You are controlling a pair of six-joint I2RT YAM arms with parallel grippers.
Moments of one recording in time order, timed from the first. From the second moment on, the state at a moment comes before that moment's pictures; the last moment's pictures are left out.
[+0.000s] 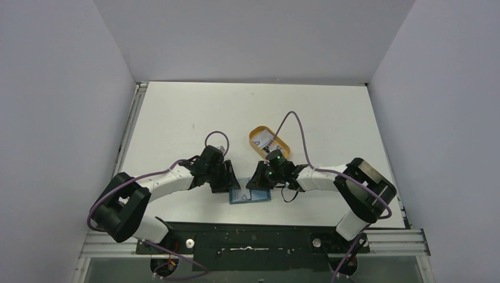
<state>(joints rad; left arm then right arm) -0.65 1.43 0.63 -0.21 0.21 -0.88 0.78 1.62 0.65 0.18 -0.28 0.95</state>
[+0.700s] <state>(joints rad) -0.65 1.43 0.63 -0.21 0.21 -0.89 0.84 1.58 0.67 0.09 -0.21 0.98</state>
